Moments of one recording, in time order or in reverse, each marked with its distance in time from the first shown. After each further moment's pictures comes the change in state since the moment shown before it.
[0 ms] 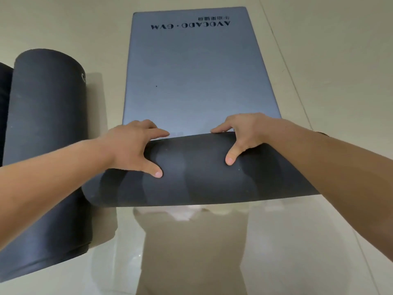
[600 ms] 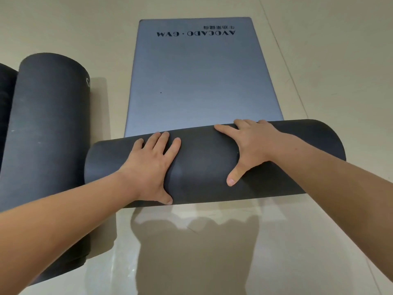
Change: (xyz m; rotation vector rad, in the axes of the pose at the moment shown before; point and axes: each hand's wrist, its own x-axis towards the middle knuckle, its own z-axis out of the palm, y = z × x) left_hand 0.005 0.028 0.046 0.310 0.119 -0.050; right_hand -0.006 -0.021 0.003 -0.334 0.061 0.086
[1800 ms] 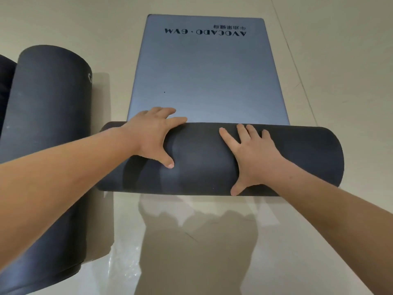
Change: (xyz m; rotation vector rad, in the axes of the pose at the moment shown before) left_hand 0.067 -0.058 -0.045 -0.220 0.004 0.016; right_hand 0.013 -0.028 0.014 -0.184 0.105 0.084
